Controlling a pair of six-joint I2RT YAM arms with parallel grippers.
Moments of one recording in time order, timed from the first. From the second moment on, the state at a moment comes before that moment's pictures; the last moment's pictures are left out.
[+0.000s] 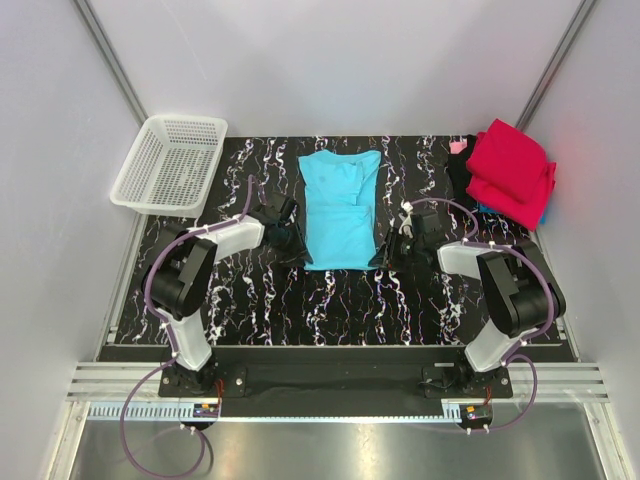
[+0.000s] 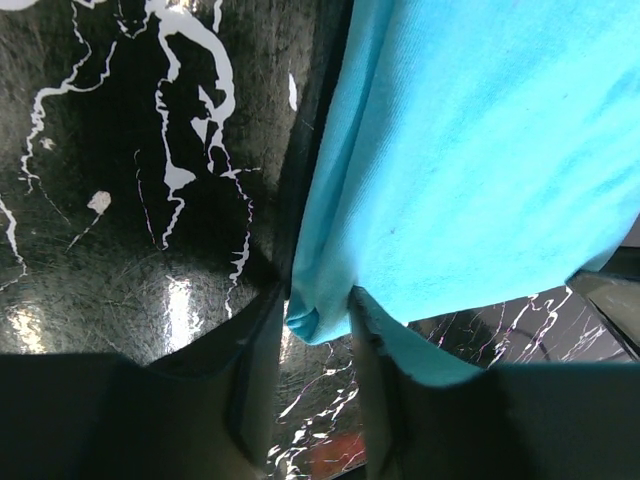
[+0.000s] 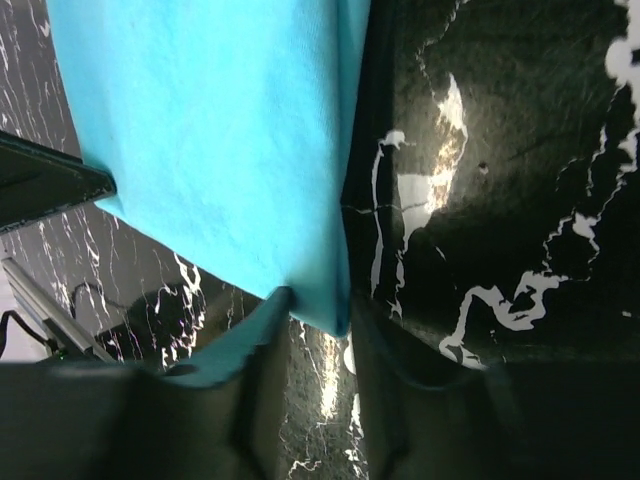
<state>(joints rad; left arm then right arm) -0.48 1.82 1.10 -0.40 0.23 -0.82 0.30 1.66 0.72 0.09 -0.46 0.57</state>
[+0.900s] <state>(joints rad) -0.59 1.62 0.86 -0.37 0.21 -0.84 0.37 1.30 0.49 -0.07 -0.45 0.68</state>
